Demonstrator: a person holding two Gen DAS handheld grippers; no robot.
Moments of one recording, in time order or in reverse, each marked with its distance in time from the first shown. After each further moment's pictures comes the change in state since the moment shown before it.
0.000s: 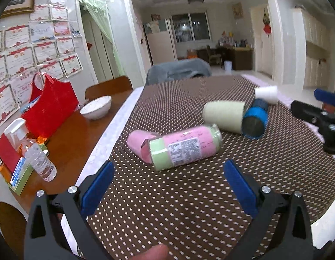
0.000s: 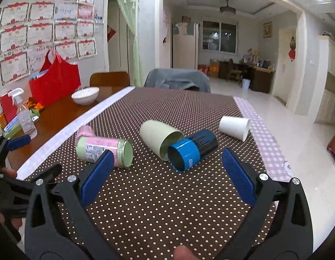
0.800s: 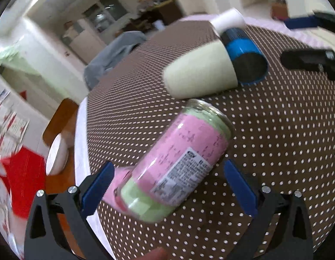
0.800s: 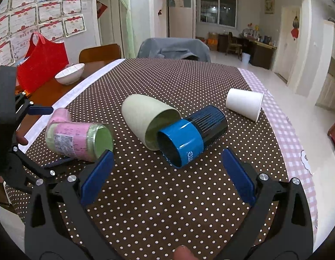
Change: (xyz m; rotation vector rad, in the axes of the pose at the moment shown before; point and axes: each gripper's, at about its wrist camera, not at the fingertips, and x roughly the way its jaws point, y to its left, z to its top) left arm 0.125 -0.038 0.029 0.622 0.187 -0.197; right arm 0.085 -0.019 -0.006 0.042 0.184 -0.011
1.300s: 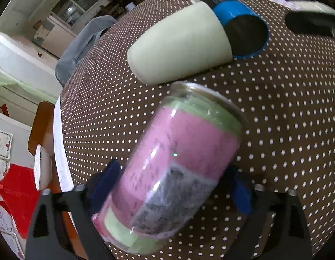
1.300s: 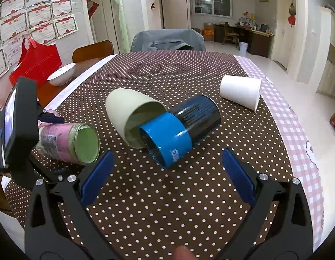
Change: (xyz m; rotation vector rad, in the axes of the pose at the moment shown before) left arm 0.041 -0.008 0.010 0.098 0.146 -0.105; right arm 0.020 -0.029 -0.006 0.064 0.038 0.007
